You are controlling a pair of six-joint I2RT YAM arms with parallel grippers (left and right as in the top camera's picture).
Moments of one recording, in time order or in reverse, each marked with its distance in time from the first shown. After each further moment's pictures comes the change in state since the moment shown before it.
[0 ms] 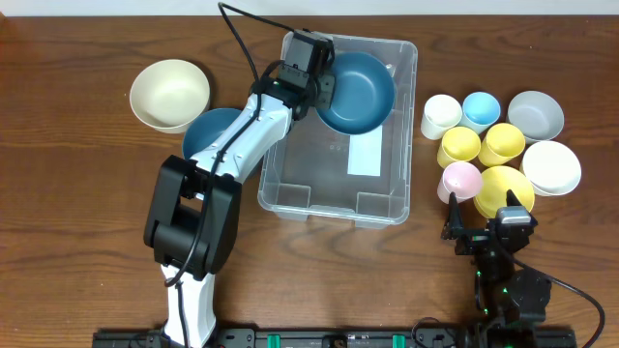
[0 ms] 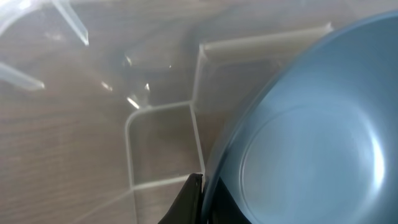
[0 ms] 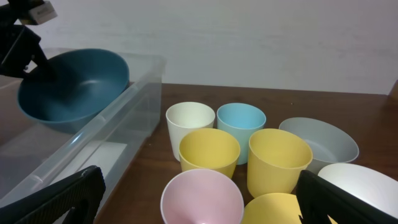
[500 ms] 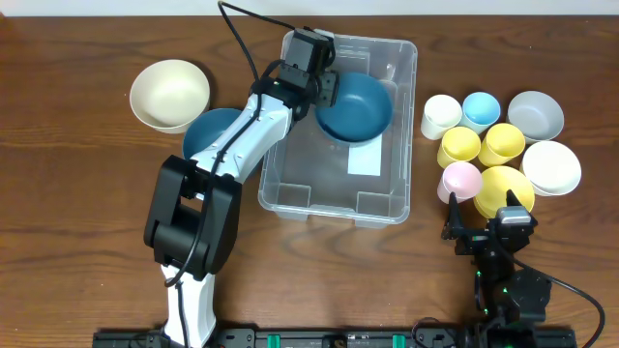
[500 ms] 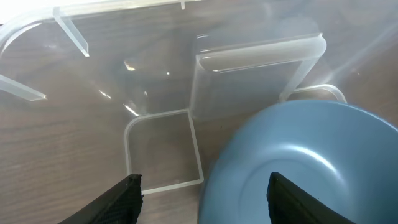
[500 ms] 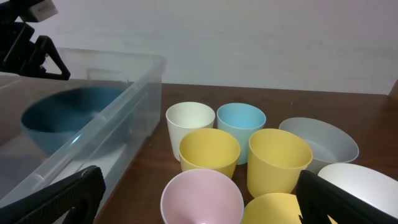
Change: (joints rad) left arm -0.001 -0.002 0.000 0.015 0.000 0.007; right arm 0.000 0.000 0.000 0.000 0.000 0.000
